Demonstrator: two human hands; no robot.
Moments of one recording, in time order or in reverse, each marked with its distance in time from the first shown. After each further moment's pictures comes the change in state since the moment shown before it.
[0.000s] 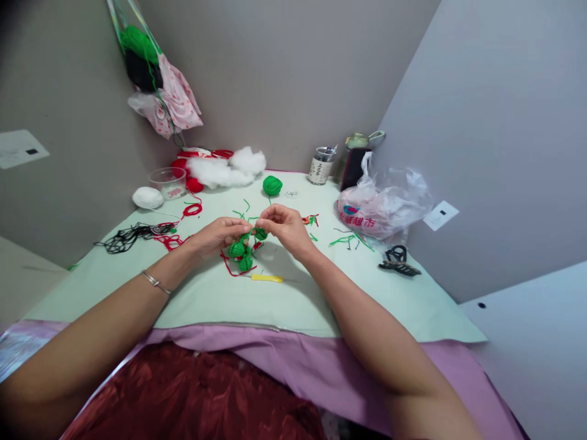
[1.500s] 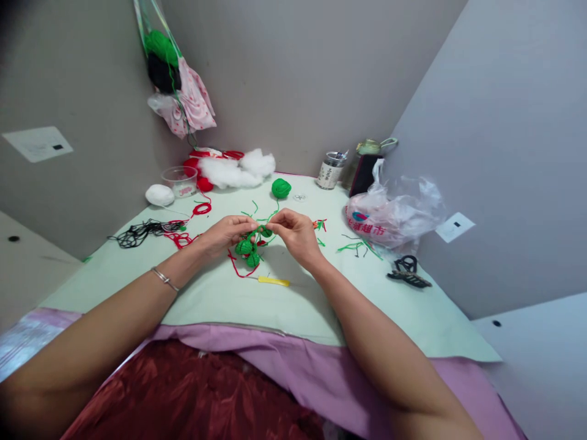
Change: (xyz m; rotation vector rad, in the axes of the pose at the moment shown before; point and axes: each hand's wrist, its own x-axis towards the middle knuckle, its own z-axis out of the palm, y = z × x) left_hand -0.002 0.002 0.001 -0.061 0.066 0.061; right_hand -0.002 0.005 0.003 -0.185 0.079 -0.135
